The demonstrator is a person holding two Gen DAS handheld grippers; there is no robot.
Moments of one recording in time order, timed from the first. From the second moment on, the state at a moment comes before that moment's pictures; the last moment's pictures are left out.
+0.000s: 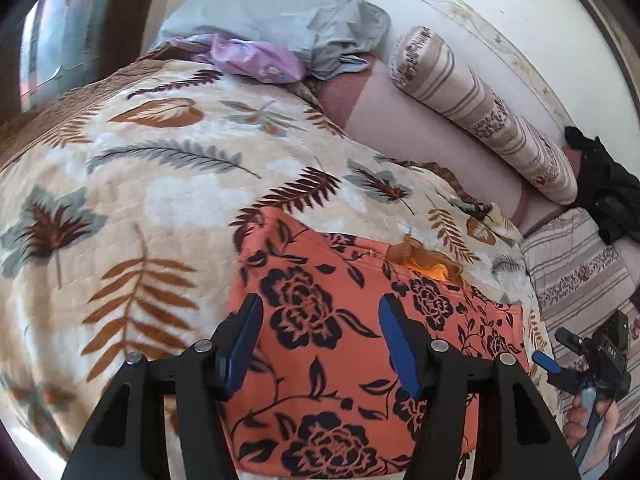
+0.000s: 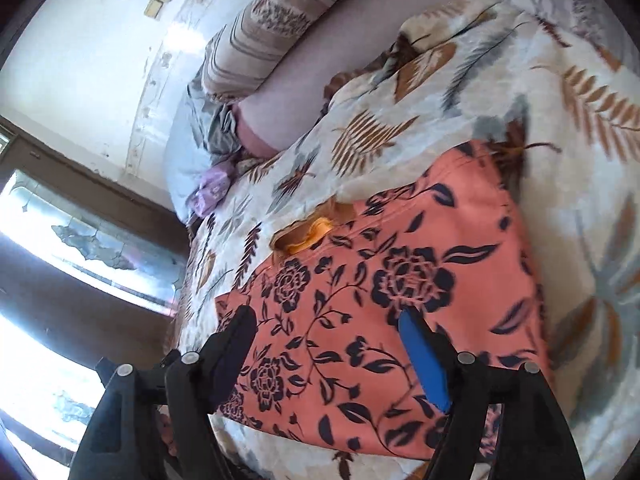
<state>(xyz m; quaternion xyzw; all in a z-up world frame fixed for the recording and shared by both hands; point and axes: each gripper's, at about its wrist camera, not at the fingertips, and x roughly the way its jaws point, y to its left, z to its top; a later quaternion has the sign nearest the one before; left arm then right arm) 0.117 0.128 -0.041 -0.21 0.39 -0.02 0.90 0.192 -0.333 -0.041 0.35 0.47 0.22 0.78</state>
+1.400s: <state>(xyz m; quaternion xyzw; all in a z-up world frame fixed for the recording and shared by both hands) 0.039 0.154 -0.100 -0.16 0.50 0.12 0.84 0.046 -0.396 -0.107 0.39 0.45 0.09 0.80</state>
